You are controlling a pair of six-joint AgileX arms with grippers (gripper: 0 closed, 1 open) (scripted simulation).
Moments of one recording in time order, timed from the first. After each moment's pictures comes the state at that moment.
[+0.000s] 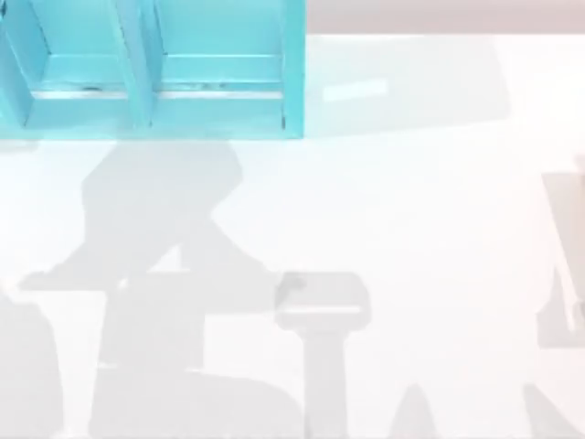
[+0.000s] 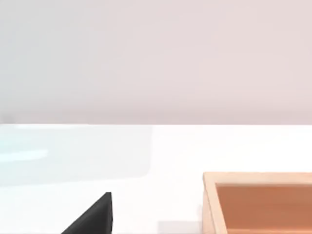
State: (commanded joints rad) left arm 0.45 1.43 0.98 0.37 0.48 -0.22; right arm 0.00 0.00 0.00 0.00 0.00 0.00
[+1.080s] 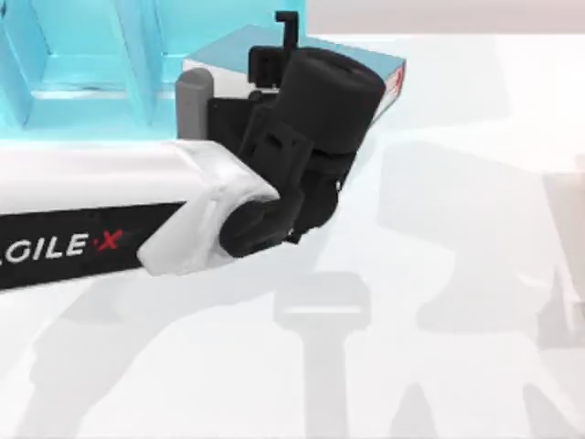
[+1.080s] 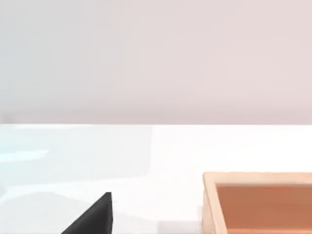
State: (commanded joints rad) left arm -0.84 1.76 1.12 0.16 -0.81 -1.85; right arm 0.00 0.00 0.00 0.00 0.00 0.00
